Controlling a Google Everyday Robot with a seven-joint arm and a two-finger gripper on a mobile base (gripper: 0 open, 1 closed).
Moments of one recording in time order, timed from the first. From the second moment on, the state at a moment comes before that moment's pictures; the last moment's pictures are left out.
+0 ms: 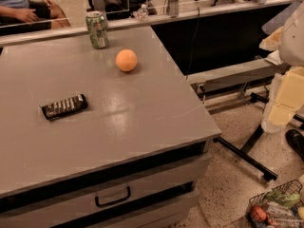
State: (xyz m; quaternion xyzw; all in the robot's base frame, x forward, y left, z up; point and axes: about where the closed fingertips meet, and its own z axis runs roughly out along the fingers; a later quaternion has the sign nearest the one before) arm 0.438 -0.217 0.976 -0.60 0.78 -0.03 0.16
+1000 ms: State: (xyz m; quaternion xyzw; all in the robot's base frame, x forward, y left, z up) arm 0.489 -0.177 0.985 -0.59 0.75 0.05 0.29
